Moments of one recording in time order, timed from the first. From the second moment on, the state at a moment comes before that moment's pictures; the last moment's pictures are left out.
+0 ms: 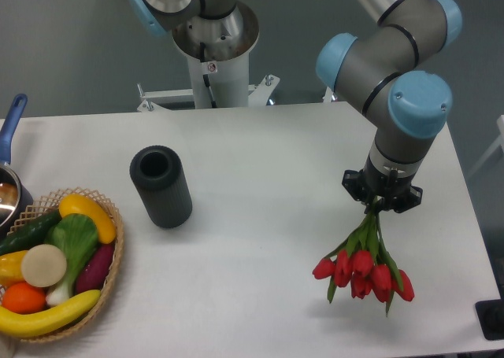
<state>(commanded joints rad) 2.67 -2.02 -1.40 -1.23 1.56 0.99</state>
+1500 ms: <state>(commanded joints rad) 2.64 -1.82 -1.49 -0.84 0.68 0.80</state>
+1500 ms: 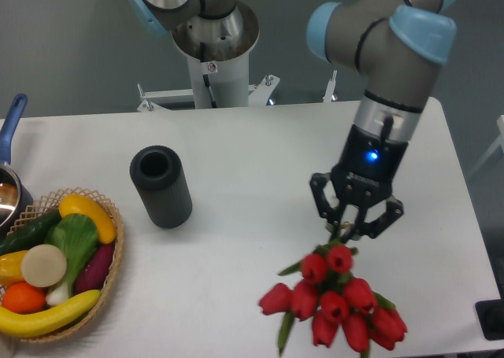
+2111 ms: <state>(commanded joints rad) 2.65 -1.65 -1.75 -0.72 0.32 0.88</state>
